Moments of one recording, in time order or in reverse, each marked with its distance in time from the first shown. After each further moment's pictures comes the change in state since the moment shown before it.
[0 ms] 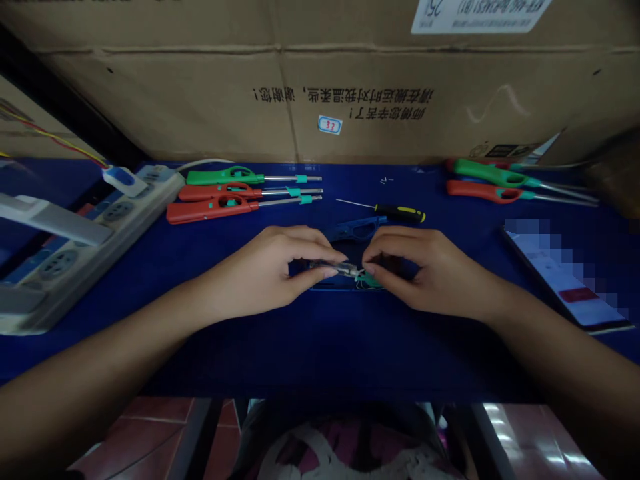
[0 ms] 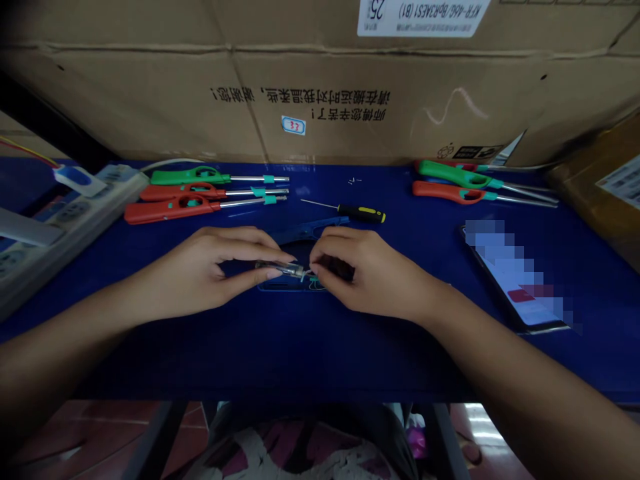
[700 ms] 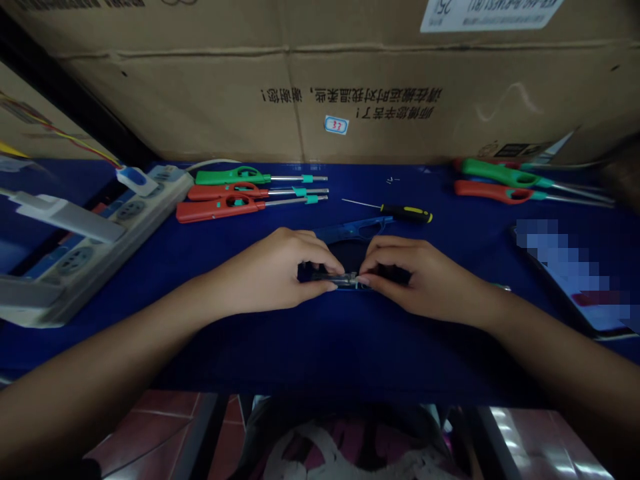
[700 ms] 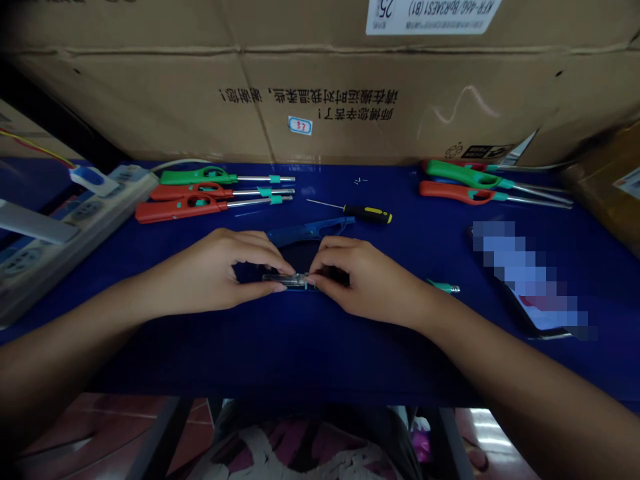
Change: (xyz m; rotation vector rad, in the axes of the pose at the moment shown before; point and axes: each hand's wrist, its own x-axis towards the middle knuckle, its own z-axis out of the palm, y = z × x) left_hand 0.003 -0.002 -0.002 0.025 -0.127 -0.037; right_hand 0.002 0.003 0.012 0.062 -0.075 0.075
